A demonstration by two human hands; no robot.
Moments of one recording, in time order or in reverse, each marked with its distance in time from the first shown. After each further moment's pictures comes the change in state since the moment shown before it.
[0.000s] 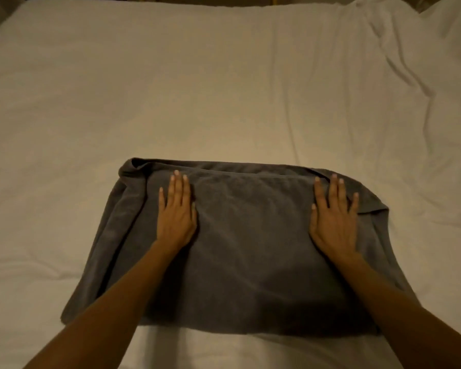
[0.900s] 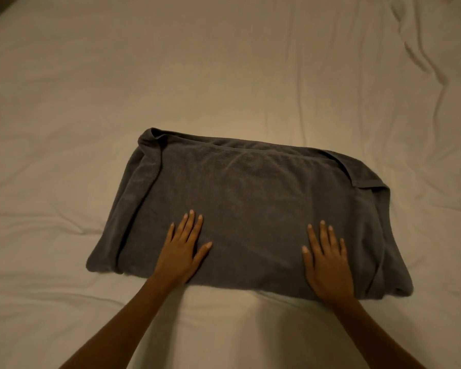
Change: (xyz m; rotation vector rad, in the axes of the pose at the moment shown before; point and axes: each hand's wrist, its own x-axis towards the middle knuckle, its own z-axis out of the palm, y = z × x) left_hand -0.143 -0.010 0.017 -0.080 -0.282 0.057; right_hand -0.144 0.004 0.018 0.132 -0.277 -0.023
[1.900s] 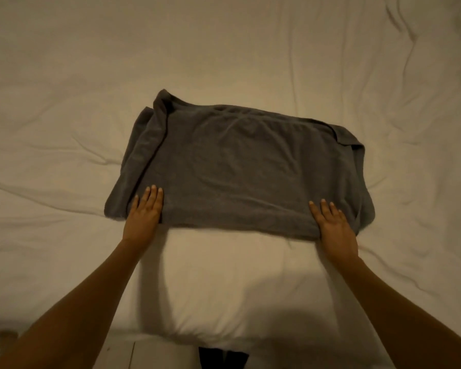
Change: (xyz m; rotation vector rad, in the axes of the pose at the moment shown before) left_hand -0.146 -0.055 -0.013 0.204 0.037 -0.077; right_hand -0.139 0.018 -0.042 -0.110 -0.144 -0.031
